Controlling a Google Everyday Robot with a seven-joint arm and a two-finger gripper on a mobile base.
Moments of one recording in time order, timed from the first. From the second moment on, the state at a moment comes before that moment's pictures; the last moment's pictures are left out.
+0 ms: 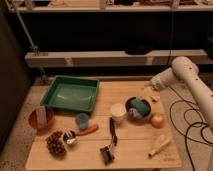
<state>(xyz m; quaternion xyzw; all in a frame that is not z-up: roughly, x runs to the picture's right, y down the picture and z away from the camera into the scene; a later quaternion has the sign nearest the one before) 0.225 0.016 0.817 -0.33 -0.19 0.39 0.84</state>
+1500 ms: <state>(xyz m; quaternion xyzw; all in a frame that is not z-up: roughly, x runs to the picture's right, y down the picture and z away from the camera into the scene) 0.007 0.131 0.702 -0.30 -0.19 0.08 0.93</state>
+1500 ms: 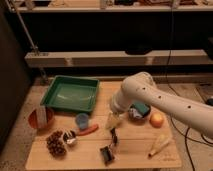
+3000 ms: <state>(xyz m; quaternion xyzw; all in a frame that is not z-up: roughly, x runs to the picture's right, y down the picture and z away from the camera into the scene) -0.119 0.082 0.691 -0.28 -0.24 -0.03 0.93</state>
